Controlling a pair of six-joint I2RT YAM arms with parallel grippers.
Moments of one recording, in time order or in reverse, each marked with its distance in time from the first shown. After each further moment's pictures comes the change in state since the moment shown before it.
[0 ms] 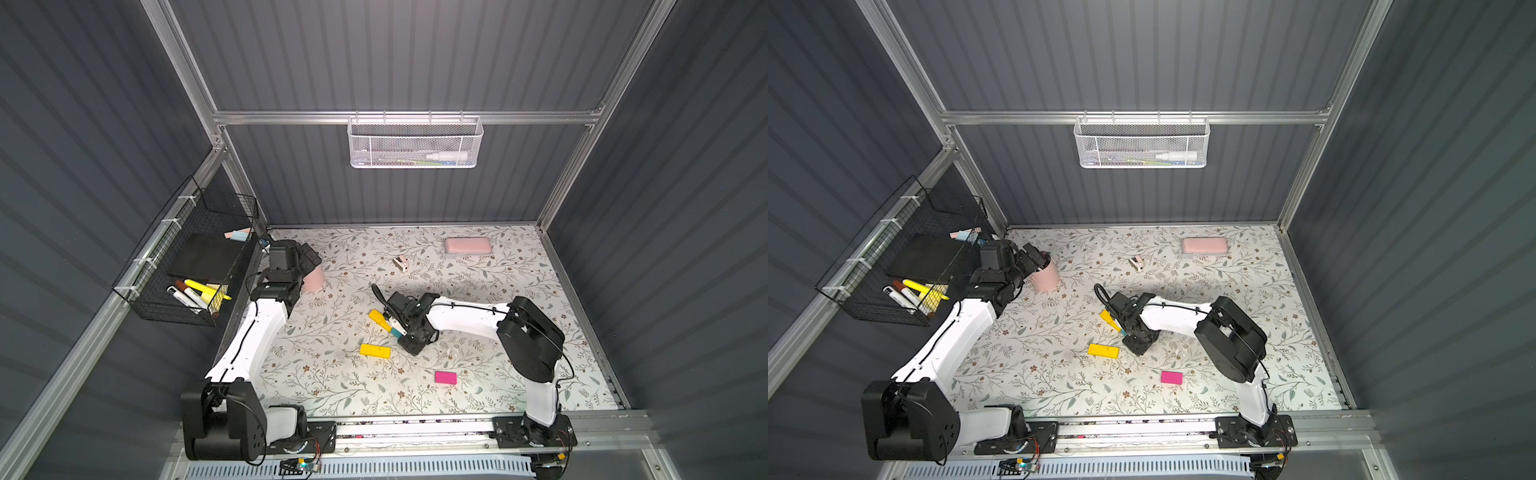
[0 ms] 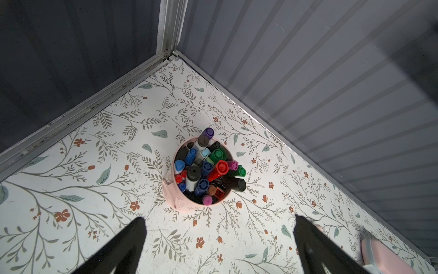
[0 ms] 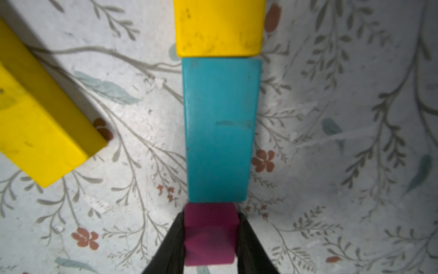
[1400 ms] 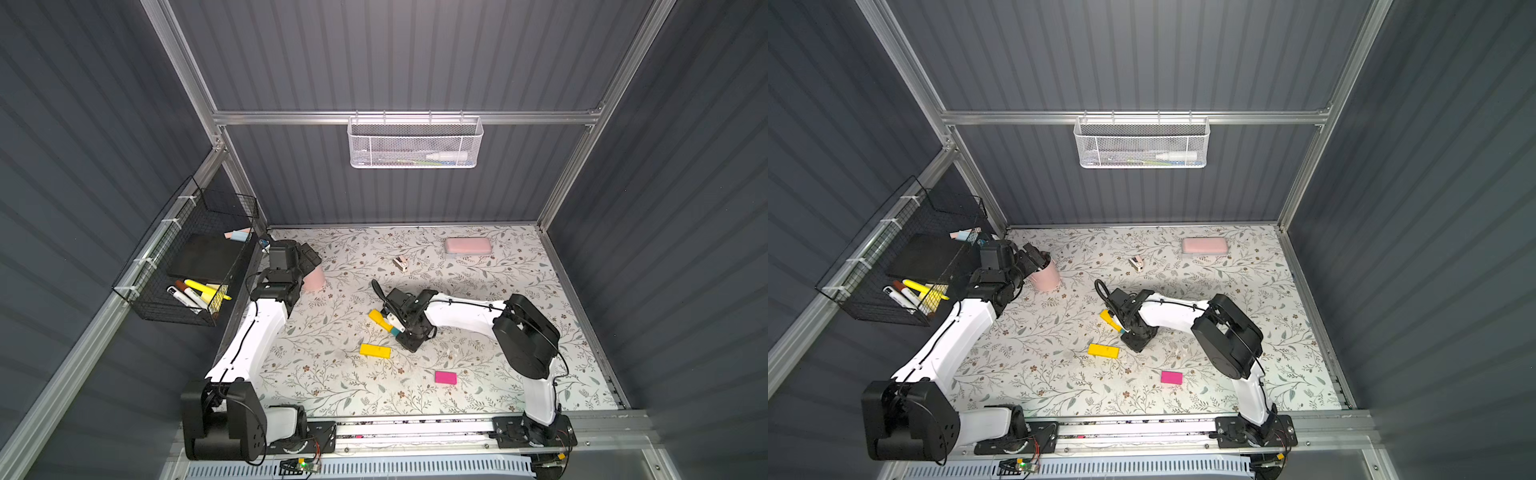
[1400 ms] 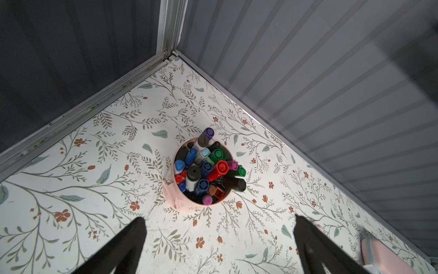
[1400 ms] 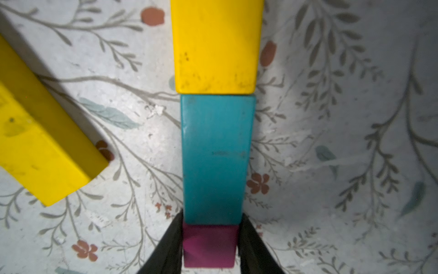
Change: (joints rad) left arm 0.000 0.000 0.000 0.000 0.000 0.000; right arm -0.015 0.033 0.040 0.001 -0.027 -0.035
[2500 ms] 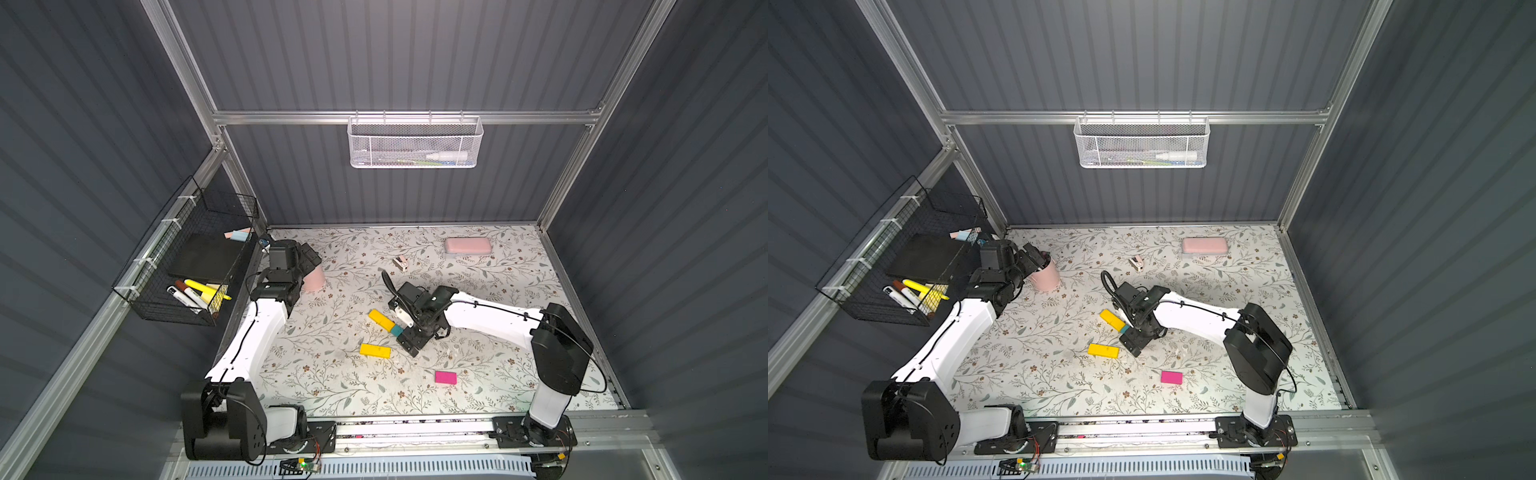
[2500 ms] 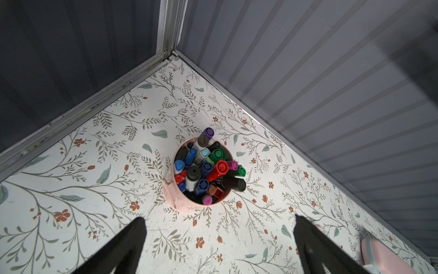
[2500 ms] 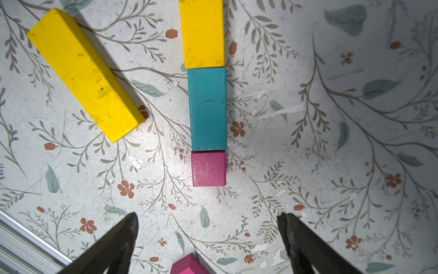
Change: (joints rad) left arm 0.000 0.000 0.000 0.000 0.001 0.000; right arm 0.001 -0.217 -0.071 -0.050 0.008 0.081
